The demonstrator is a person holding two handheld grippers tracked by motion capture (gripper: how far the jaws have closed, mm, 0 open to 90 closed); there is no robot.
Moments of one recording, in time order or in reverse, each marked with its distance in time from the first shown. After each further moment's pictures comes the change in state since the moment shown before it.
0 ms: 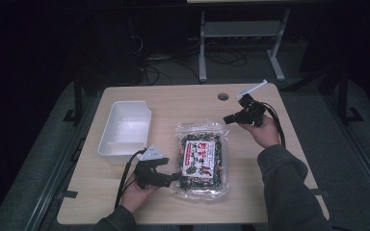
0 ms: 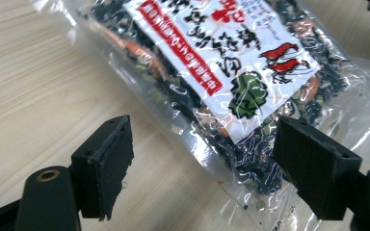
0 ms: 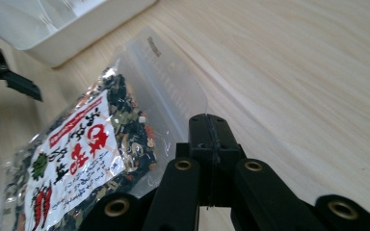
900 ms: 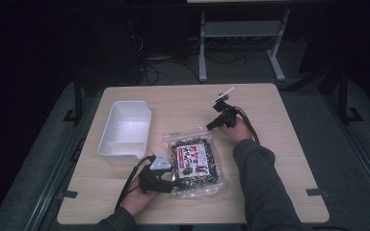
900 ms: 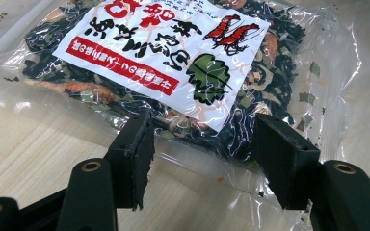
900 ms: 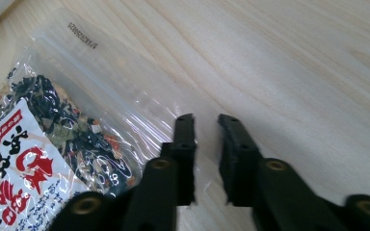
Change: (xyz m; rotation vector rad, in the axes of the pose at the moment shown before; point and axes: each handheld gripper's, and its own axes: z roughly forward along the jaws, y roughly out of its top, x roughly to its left) left arm -0.015 -0.009 0.009 0.126 0.027 0.182; right arm -0.029 0.012 0.114 0.204 -0.003 0.119
